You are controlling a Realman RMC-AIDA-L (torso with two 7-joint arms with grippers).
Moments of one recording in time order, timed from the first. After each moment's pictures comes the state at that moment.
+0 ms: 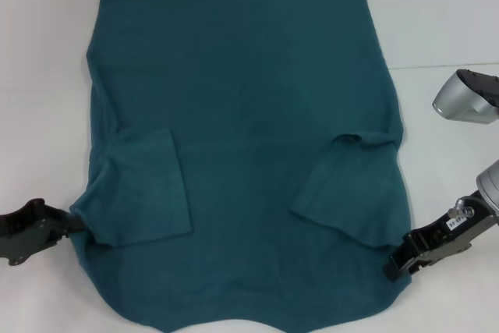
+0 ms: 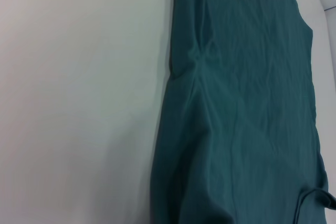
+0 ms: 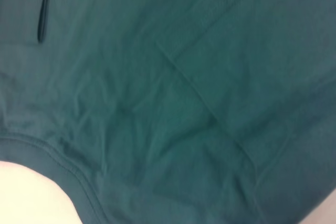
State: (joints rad) left arm -0.54 -2.05 0.41 0.75 2.40 1.46 -2.58; right arm 0.76 2.02 -0.84 -0.78 -2.70 -1.63 2.59
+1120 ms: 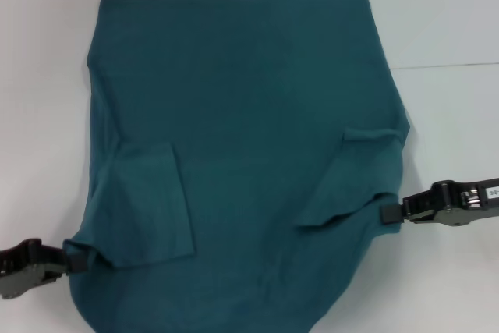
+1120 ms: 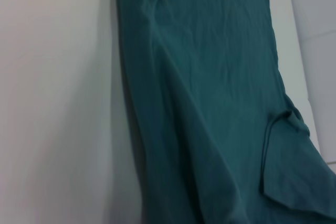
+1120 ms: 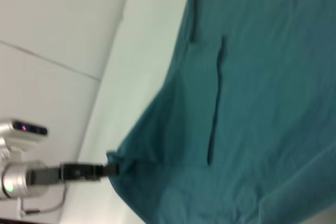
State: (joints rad) left arm -0.48 -2.05 0.41 0.80 2.40 1.68 -2.43; right arm 0.57 1.98 -0.61 -0.79 -2.23 -1.79 2.40
